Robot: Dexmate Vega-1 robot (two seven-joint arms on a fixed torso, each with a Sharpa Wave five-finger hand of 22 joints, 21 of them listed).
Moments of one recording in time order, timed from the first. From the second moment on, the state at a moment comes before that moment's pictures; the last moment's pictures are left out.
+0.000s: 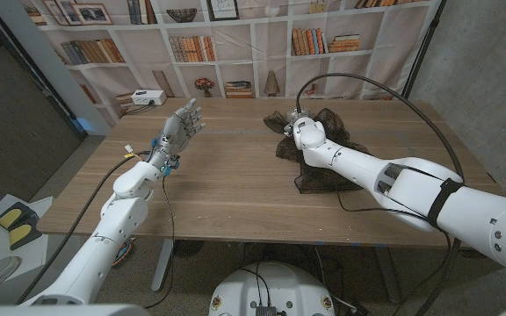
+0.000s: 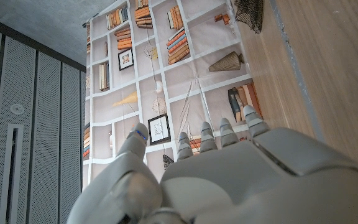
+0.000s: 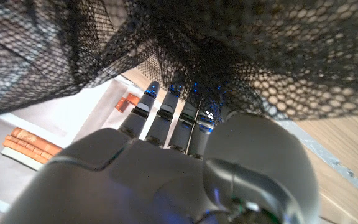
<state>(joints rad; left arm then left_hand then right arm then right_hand) 1.00 0.43 0.05 -1.45 -0.60 -0.24 -0.34 0.17 0.09 0.54 -0.11 0.18 0.00 -0.12 0.19 0.17 0.00 0.05 0.24 0.20 -0.02 0.11 0.19 0.19 -0.05 0.21 0.28 0.21 -0.23 -0.20 -1.07 -0.91 -0.84 -0.52 0.06 0.83 0.17 0.29 -0.14 0.30 0.99 -0.02 0.47 0.23 0.78 -0.09 0.50 0.33 0.61 -0.06 0.40 0.60 0.36 0.06 0.34 0.20</state>
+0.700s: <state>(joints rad) 0.93 0.42 0.08 -1.39 -0.59 -0.22 -0.39 0.17 0.09 0.54 -0.11 0.18 0.00 -0.12 0.19 0.17 0.00 0.05 0.24 0.20 -0.02 0.11 0.19 0.19 -0.05 0.21 0.28 0.21 -0.46 -0.23 -0.80 -1.10 -0.67 -0.54 -0.60 0.86 0.15 0.34 -0.14 0.29 1.03 0.01 0.53 0.27 0.81 -0.07 0.52 0.34 0.70 -0.07 0.40 0.58 0.37 0.07 0.34 0.19</state>
